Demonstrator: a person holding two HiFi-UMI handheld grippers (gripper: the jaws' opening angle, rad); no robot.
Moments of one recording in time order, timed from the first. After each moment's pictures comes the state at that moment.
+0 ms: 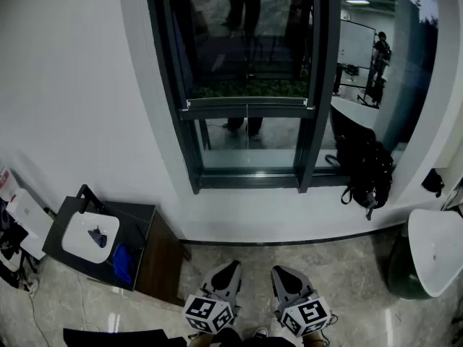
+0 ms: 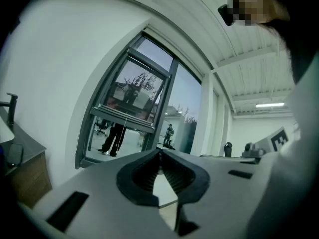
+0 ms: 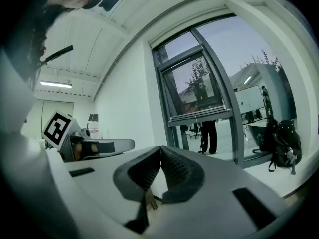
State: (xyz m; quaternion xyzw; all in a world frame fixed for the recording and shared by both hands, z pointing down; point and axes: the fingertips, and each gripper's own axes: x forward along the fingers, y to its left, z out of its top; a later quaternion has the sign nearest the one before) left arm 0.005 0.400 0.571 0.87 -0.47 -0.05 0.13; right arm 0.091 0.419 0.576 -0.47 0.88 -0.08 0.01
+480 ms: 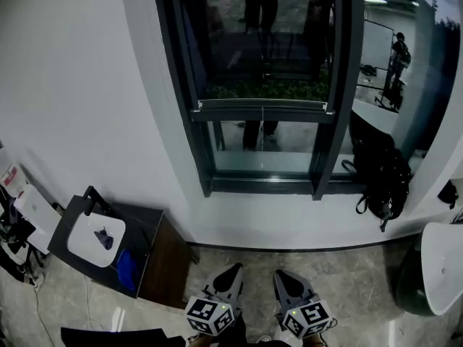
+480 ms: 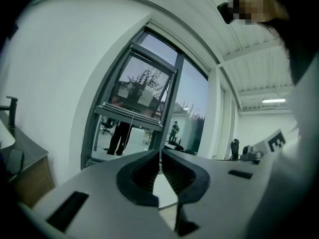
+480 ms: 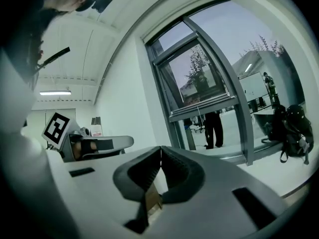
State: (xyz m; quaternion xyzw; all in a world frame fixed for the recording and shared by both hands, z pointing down) left arm -0.005 0.331 0.582 0.87 -0.48 -0.03 0.14; right arm 0.082 0.344 0.597 -0.45 0.89 -0.12 0.01
